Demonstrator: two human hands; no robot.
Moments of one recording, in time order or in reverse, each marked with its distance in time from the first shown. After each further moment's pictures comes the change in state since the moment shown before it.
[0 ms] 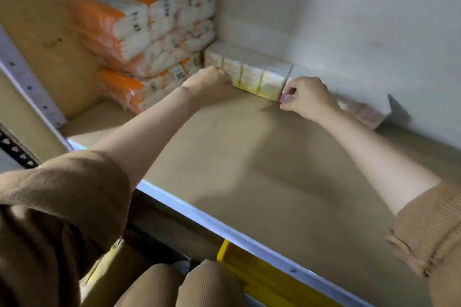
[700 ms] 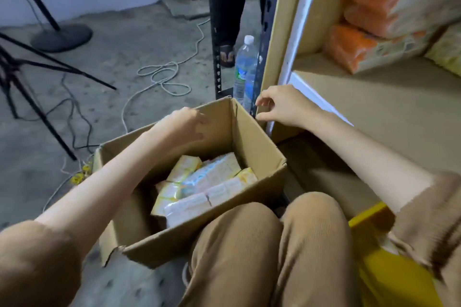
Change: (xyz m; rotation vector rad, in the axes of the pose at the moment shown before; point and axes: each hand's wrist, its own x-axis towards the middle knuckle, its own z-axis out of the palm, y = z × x) left_hand -0.393 -0.202 0.011 -0.031 -0.218 -0.762; right_hand -0.133 -0.317 0.126 0.139 -0.478 -0.891
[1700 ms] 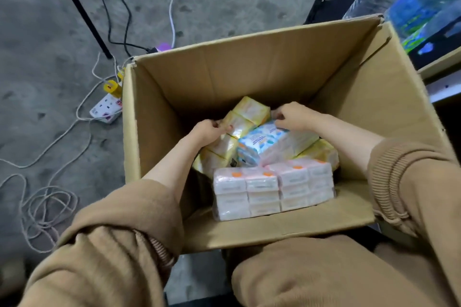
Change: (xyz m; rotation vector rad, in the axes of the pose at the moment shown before) left_hand 0.060 -0.155 0.242 -0.861 -0.351 -0.728; right_hand 0.160 0.004 0.294 -0.100 -0.715 -0.030
